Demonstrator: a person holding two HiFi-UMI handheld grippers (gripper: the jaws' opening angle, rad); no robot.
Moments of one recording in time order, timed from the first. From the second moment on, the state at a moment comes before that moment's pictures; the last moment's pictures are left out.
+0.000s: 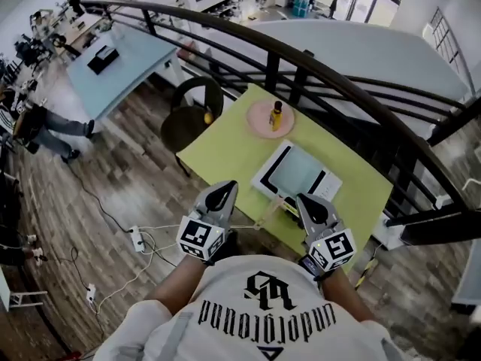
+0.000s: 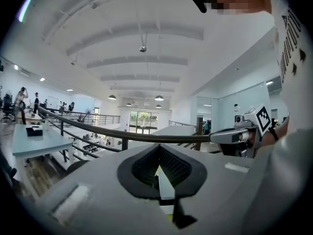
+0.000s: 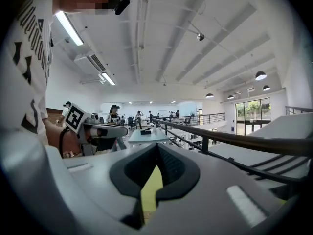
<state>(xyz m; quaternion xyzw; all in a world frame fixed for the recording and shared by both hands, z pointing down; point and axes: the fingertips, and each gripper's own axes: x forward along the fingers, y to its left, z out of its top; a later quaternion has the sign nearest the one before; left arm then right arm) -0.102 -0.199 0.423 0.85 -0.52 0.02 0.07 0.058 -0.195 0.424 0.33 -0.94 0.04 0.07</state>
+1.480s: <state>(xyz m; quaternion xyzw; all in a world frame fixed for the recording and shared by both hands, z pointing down) -0.072 -0.259 0.472 0.97 -0.18 0.08 0.11 0.019 -0.192 0.476 0.56 -0.82 0.12 0.08</state>
